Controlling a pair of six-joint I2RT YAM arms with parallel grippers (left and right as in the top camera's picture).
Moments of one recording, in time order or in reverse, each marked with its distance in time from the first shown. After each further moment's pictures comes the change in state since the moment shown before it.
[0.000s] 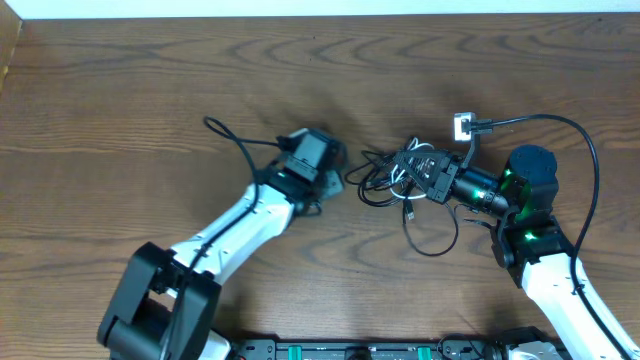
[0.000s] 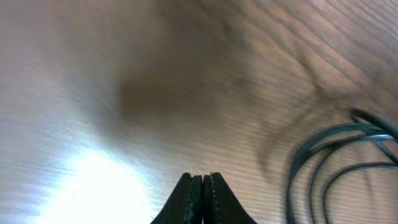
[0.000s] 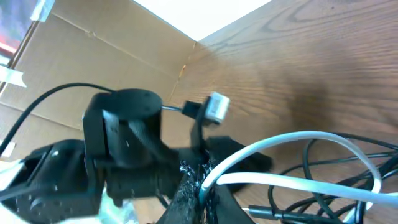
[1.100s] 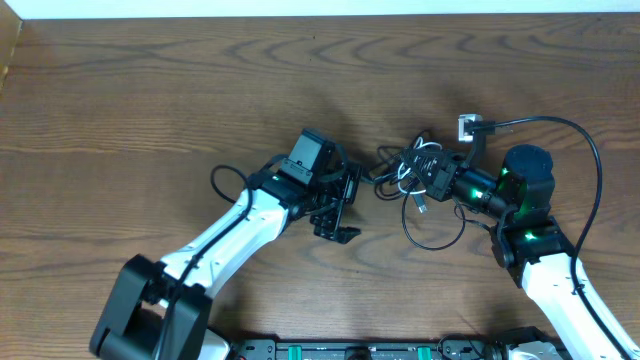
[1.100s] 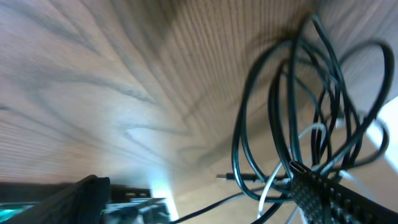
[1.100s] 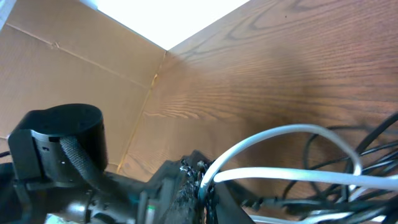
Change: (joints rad) left arm -0.013 -0.043 -0.016 0.002 0.589 -1.002; right arm 0.000 0.000 0.000 -0.081 0.117 -0.053
